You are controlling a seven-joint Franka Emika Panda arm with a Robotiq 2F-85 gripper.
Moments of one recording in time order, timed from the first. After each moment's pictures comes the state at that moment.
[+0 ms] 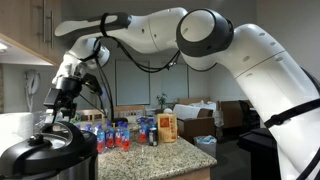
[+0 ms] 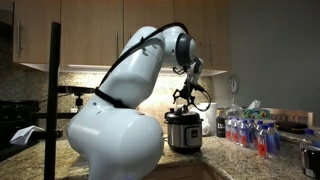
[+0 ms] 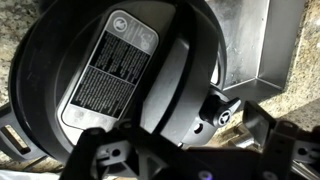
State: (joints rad) arm 0.21 0.49 0.24 -1.22 0.28 1.55 -0.55
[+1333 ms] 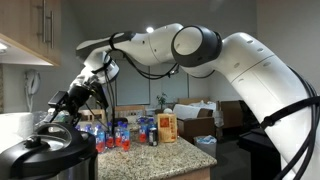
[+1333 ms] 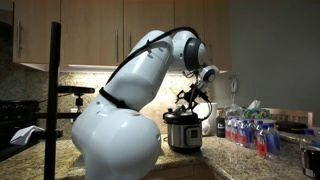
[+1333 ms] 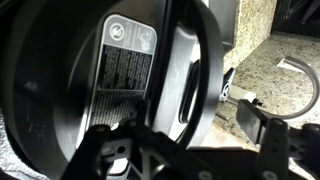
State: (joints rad) arm 0.10 0.56 0.25 -1.22 0.59 1.51 -0.52
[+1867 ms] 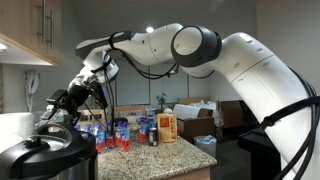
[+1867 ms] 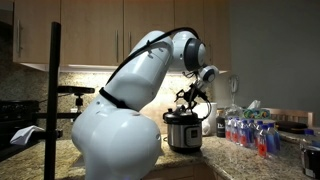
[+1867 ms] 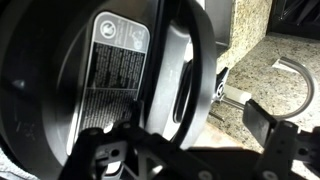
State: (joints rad) arm 0.11 0.57 0.25 -1.21 0.60 1.50 -0.52
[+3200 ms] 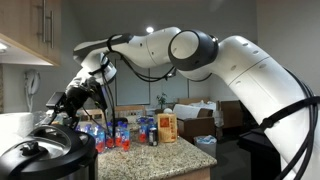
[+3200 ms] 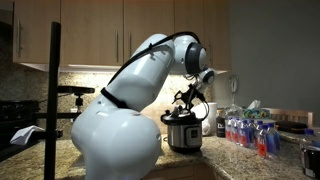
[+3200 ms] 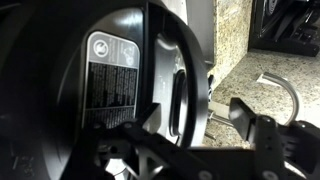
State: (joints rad) arm 0.11 0.61 0.26 -1.17 0.60 1.38 -0.48
